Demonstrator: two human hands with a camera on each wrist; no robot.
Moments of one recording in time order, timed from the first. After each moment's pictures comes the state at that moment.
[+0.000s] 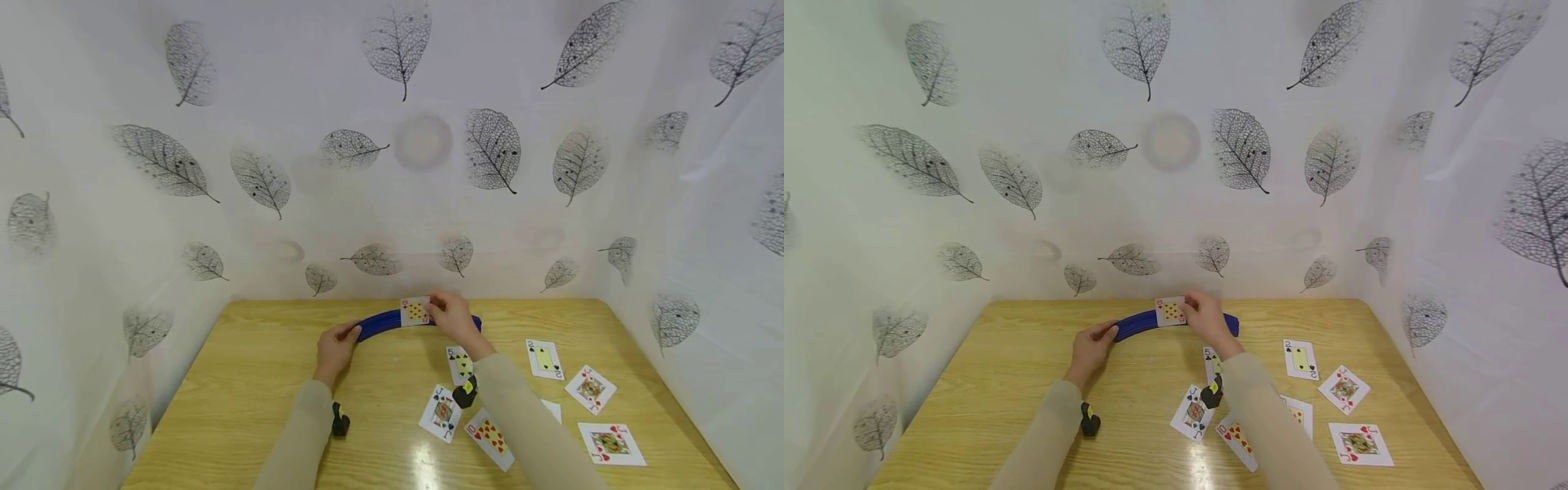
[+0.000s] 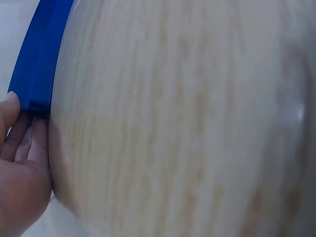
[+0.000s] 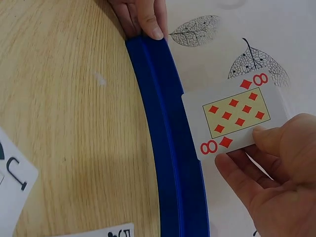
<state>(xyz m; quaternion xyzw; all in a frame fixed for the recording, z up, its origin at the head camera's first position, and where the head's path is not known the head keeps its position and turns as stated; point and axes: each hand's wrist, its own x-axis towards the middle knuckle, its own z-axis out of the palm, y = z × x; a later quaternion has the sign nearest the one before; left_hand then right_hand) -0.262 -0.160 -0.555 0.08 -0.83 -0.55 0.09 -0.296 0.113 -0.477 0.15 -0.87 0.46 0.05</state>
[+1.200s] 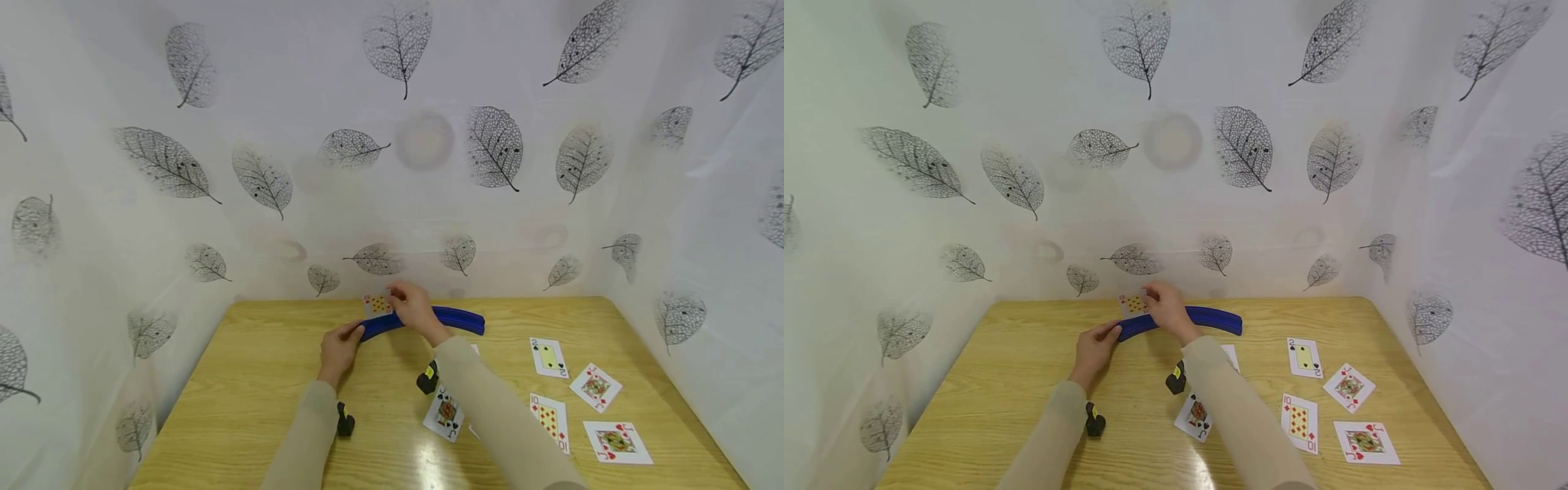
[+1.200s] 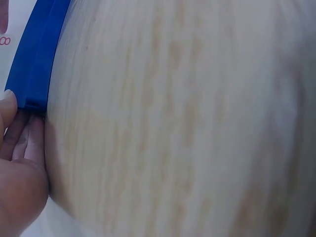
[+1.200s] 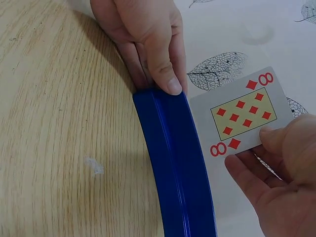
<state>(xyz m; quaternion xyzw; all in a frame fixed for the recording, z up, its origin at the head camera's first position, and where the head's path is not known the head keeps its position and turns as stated) -0.264 -0.160 -0.559 0.09 -0.82 -0.56 0.09 -0.321 0.036 -0.484 0.22 -0.86 0.46 0.06</state>
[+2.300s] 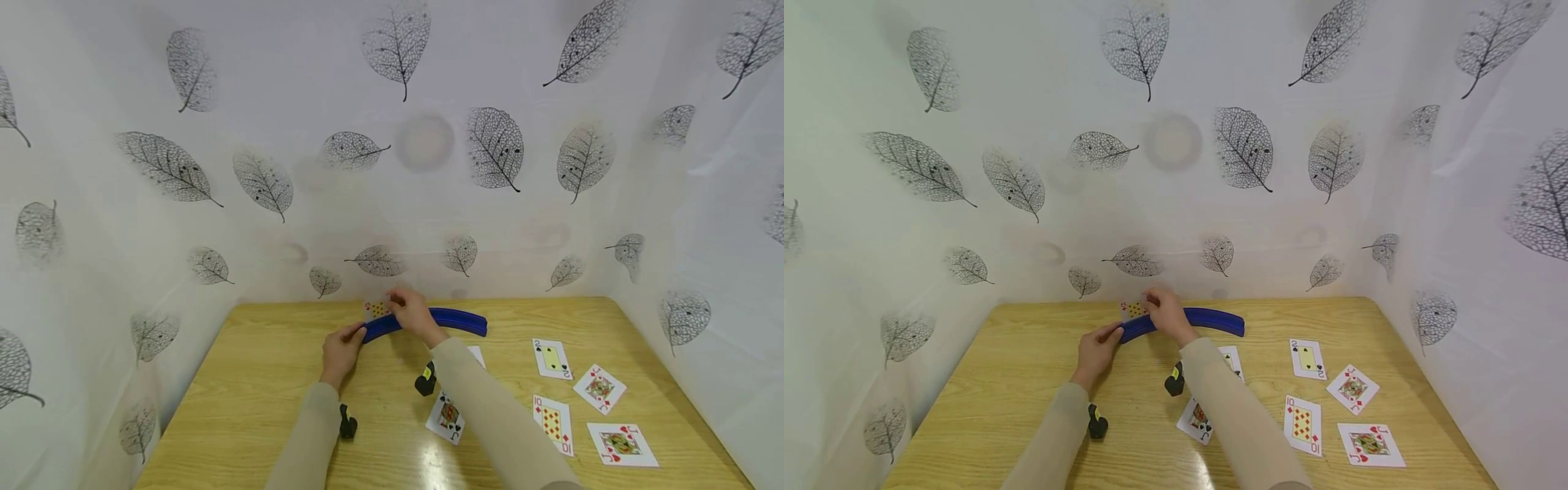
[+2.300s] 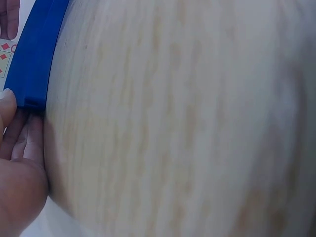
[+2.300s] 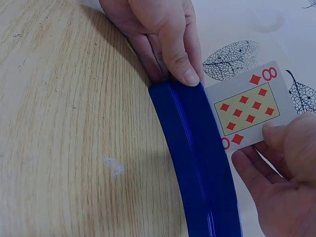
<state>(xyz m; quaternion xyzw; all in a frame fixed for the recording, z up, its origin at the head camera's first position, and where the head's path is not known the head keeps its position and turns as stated) -0.267 -0.161 -0.564 0.09 -0.83 -0.55 0.10 -0.323 0.030 -0.497 0.20 -0.86 0.46 0.04</state>
